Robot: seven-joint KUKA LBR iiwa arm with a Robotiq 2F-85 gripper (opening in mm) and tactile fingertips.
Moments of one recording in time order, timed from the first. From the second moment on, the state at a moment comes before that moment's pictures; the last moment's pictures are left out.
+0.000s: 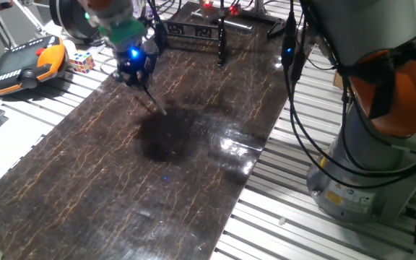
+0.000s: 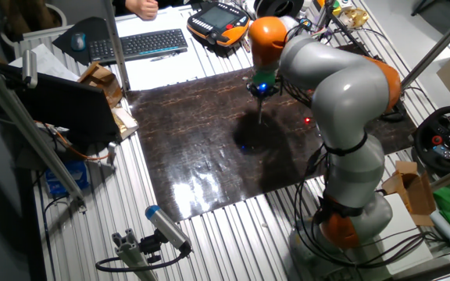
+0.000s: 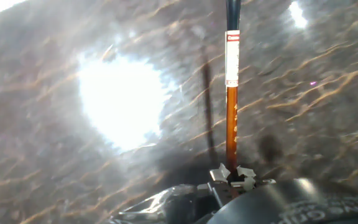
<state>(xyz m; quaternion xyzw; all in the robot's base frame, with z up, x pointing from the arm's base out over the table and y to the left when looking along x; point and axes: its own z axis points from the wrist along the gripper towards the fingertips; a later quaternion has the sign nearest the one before) 0.605 0.002 0.146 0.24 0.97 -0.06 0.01</state>
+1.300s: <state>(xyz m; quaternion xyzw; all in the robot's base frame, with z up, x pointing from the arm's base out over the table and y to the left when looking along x) 0.619 -0.022 0.163 0.44 0.89 -0.09 0.07</state>
